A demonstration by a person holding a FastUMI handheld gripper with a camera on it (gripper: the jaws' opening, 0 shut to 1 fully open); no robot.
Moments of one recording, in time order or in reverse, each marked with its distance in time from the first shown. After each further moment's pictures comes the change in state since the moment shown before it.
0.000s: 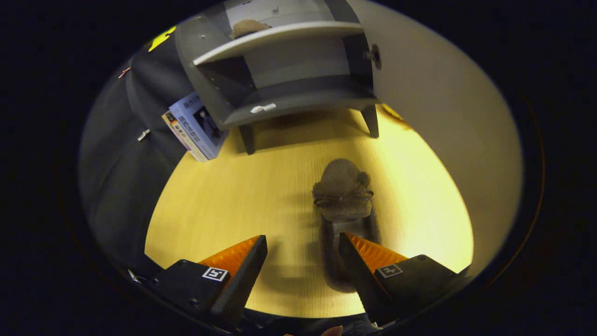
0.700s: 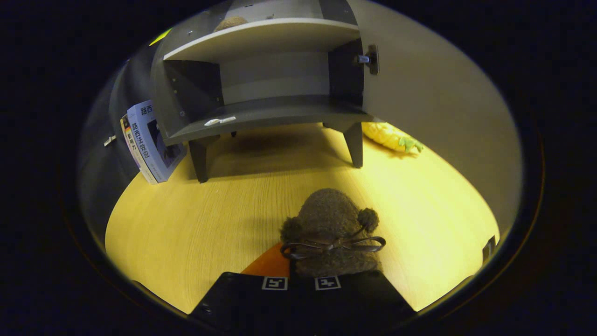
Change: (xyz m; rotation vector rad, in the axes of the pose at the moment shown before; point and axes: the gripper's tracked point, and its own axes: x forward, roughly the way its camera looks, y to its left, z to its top) arm 0.058 -0.033 0.060 -0.073 -0.285 -0.193
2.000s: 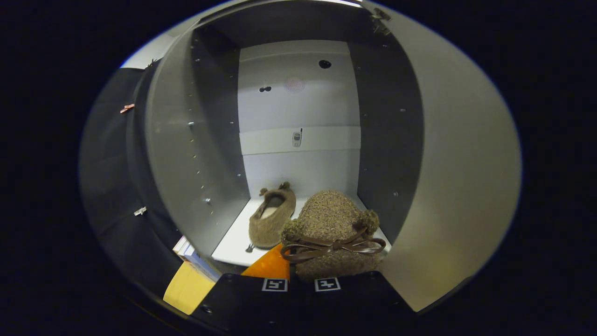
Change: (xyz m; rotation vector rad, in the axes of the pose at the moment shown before) arm -0.081 0.064 0.415 0.000 -0.315 0.138
